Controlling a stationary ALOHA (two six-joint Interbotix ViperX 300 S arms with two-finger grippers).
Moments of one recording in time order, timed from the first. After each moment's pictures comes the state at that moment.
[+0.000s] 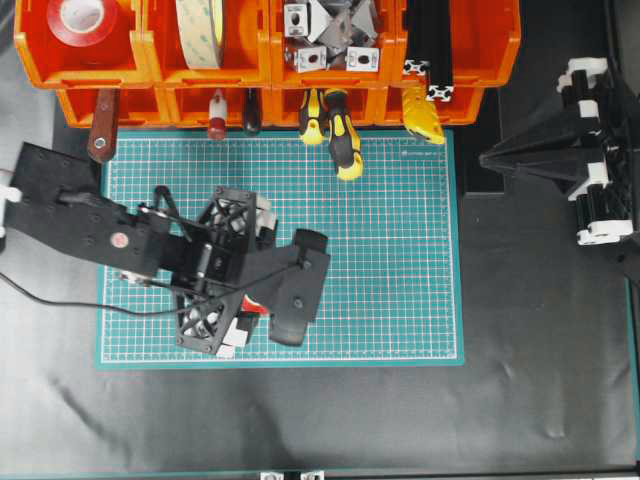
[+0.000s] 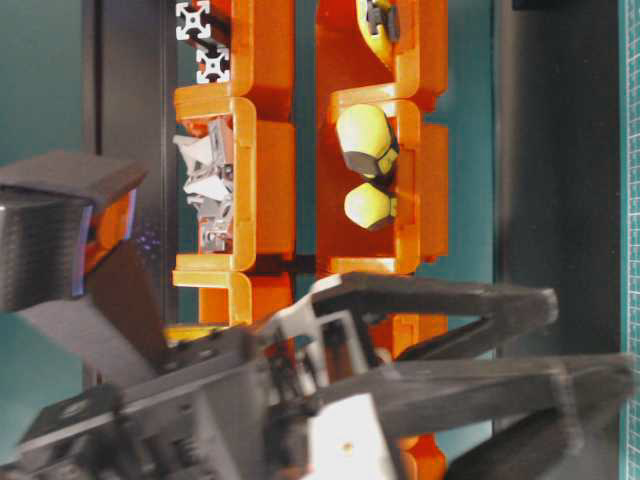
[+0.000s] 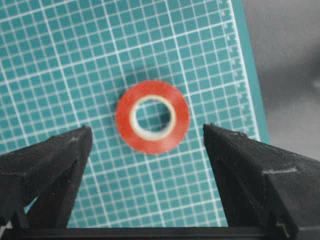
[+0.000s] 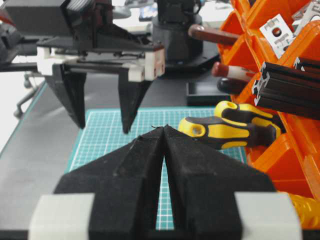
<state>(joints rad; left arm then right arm) -0.24 0.07 0.24 0.09 0.81 -0.04 0.04 -0.95 1.19 0.02 -0.14 0.02</state>
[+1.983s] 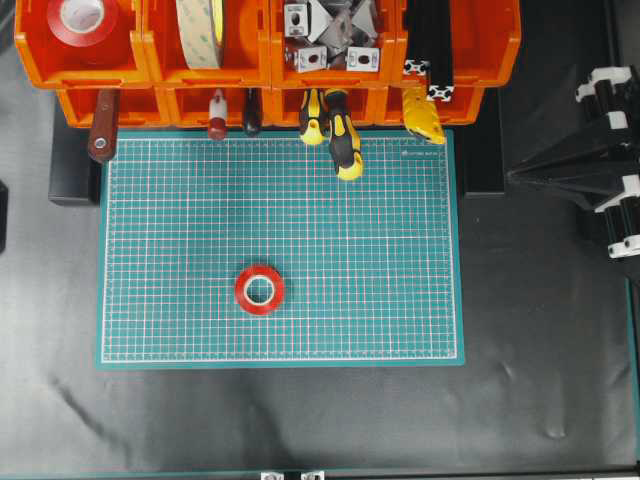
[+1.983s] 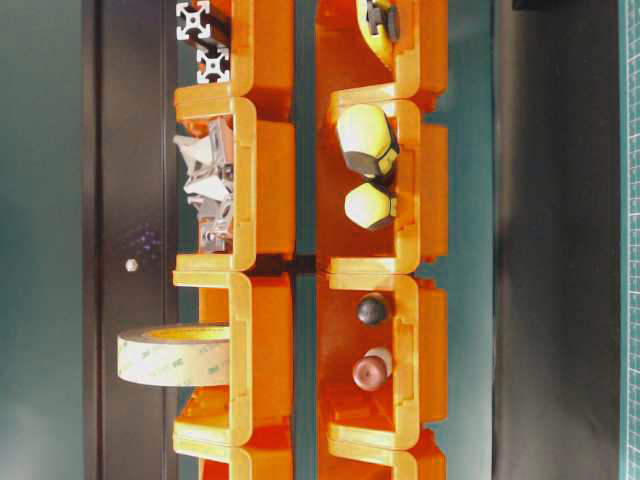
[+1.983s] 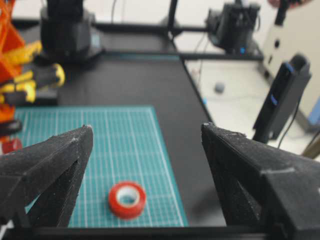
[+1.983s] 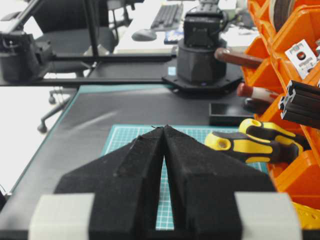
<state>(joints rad) -0.22 -1.24 0.97 0.09 0.34 -0.21 0.10 -1.06 1.22 0.02 -0.13 0.01</state>
